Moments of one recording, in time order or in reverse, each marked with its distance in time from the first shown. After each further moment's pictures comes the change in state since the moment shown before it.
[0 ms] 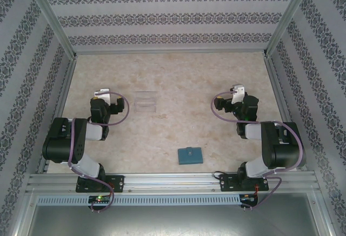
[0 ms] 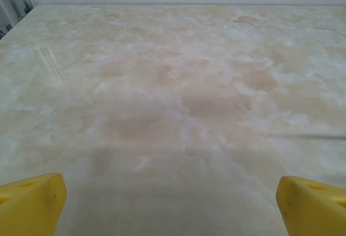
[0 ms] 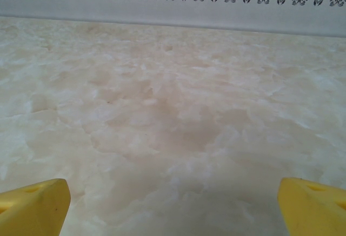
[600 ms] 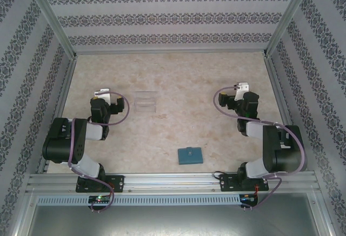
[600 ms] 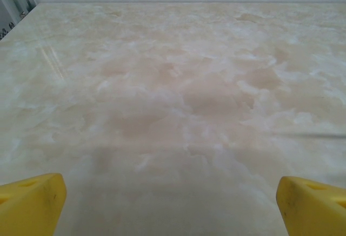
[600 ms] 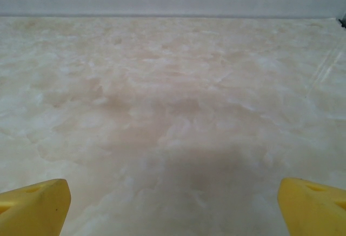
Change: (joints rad) left arm -0.008 -0.014 0.013 -0.046 -0.022 0.000; right arm 0.006 -0.056 0.077 -0.191 0.182 0.031
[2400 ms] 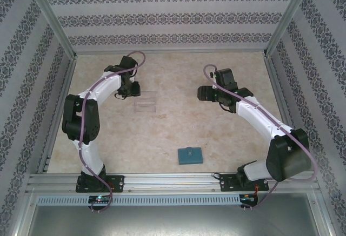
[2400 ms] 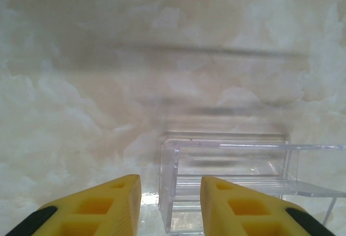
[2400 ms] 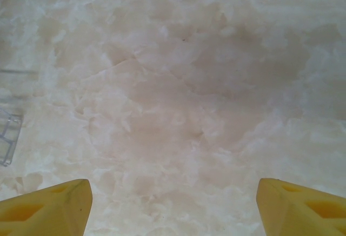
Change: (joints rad) left arm -0.232 0.322 1.107 -1.659 0.116 -0.306; right arm 0.364 -0.042 0.579 -1.088 0.094 0.306
